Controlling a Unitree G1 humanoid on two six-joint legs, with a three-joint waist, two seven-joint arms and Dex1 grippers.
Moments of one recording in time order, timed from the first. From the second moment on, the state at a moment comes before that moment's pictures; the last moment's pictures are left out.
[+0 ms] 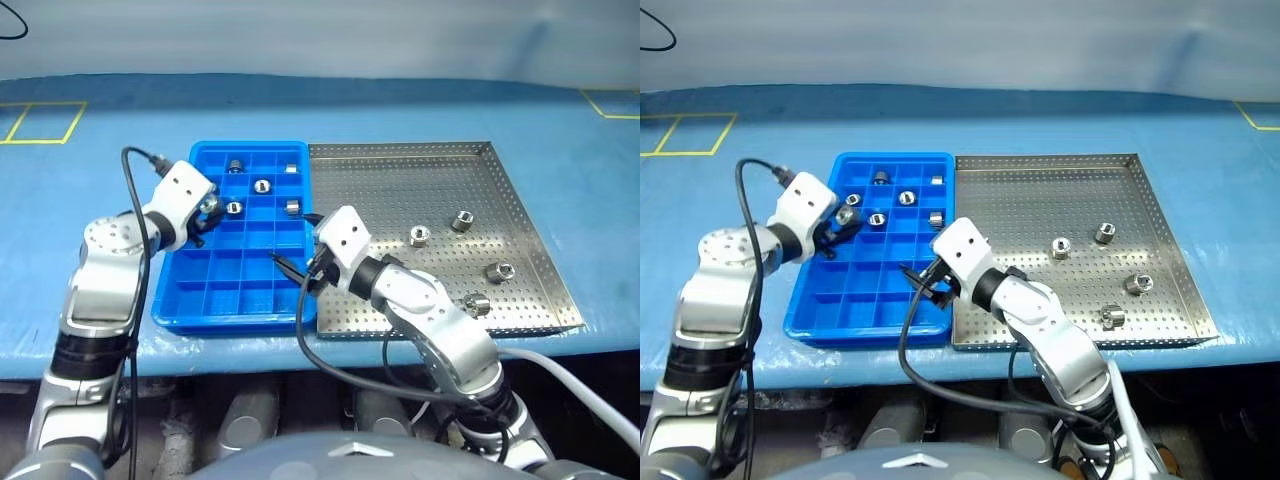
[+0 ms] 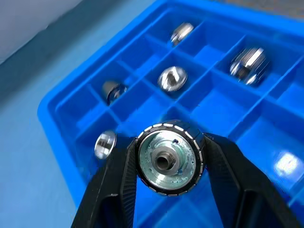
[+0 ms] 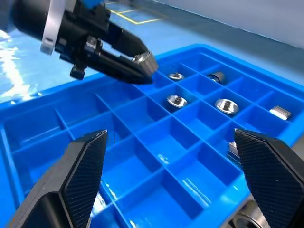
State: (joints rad) left arm -0.29 0.57 0.04 -0.36 0.11 0.90 -0.66; right arm -0.23 -0.21 0.42 -0.58 0.16 0.75 0.38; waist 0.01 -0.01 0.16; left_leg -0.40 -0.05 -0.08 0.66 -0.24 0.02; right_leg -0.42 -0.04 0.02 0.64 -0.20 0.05
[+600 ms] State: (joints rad) left arm -0.24 0.61 -0.01 -0.37 0.09 0.97 -0.54; right arm -0.27 -0.18 0.47 -0.45 0.16 0.68 0.43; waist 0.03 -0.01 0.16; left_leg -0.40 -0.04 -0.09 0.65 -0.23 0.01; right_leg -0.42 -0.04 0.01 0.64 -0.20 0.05
